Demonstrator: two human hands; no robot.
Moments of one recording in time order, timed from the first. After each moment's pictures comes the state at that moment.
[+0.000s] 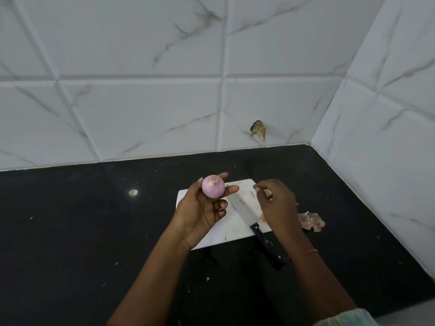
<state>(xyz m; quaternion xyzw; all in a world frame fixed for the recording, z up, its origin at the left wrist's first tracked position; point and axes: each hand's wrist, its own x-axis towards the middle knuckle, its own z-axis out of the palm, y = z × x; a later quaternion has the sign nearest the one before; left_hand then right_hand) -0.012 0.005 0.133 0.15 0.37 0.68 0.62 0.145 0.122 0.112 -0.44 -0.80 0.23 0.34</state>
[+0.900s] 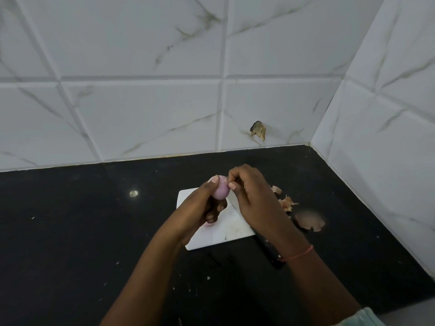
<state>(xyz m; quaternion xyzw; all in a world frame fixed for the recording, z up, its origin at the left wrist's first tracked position) -0.009 -0.012 0.160 0.36 0.57 0.53 0.51 0.118 0.085 0.160 -0.23 -0.89 0.22 0.33</state>
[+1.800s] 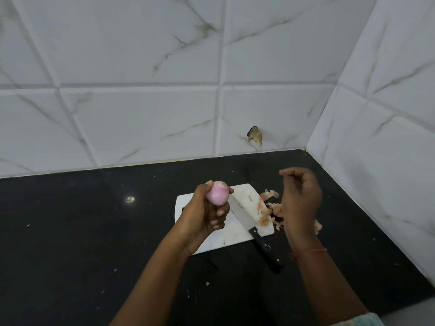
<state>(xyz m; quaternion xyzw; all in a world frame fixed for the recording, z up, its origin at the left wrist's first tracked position) -0.004 -0.004 0.149 0.25 0.43 0.62 0.61 0.151 0.113 0.156 -0.46 -0.58 0.33 0.58</state>
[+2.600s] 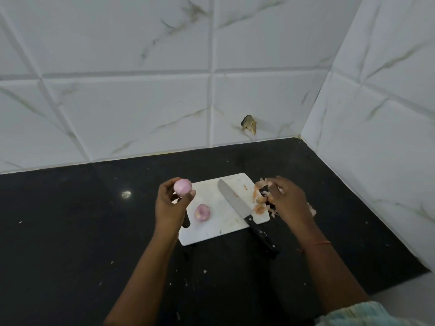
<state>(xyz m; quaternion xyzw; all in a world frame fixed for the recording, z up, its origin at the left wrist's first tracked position) -0.035 -0.009 0.079 0.23 0.65 0.68 0.25 0.179 0.127 0.118 -0.52 -0.73 0.30 0.31</state>
